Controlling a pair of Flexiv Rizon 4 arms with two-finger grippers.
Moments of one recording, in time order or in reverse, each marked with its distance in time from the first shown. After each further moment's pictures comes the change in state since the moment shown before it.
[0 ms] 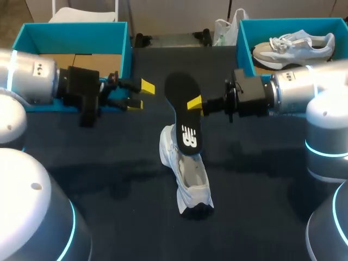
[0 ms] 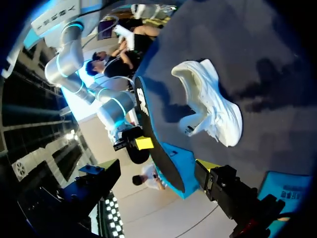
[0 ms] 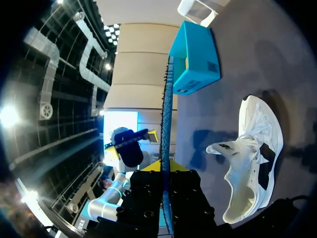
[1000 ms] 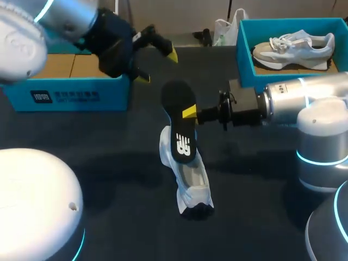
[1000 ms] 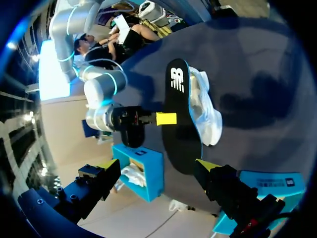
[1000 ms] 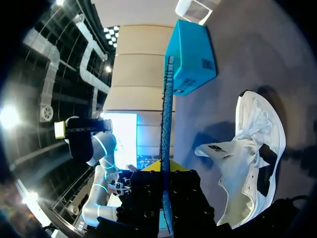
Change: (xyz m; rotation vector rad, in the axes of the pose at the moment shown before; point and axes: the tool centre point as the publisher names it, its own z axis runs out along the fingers) left arm -0.044 0.055 0.024 0.070 0.446 -0.228; right arm -0.023 -0.002 0.015 -0.022 0.006 0.010
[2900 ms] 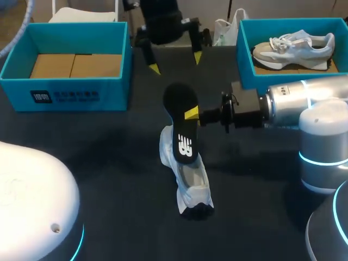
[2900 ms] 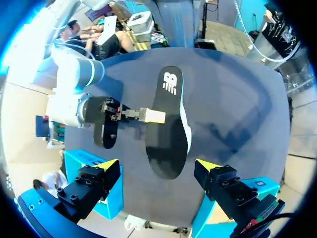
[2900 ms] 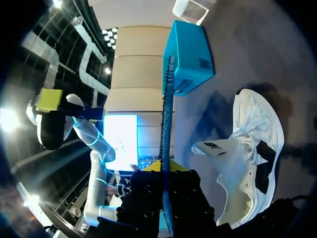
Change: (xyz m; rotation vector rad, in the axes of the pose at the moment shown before) left arm -0.011 0.019 0.034 0.191 0.452 -0.143; right arm -0.002 -0.002 -0.004 -0.004 0.005 0.018
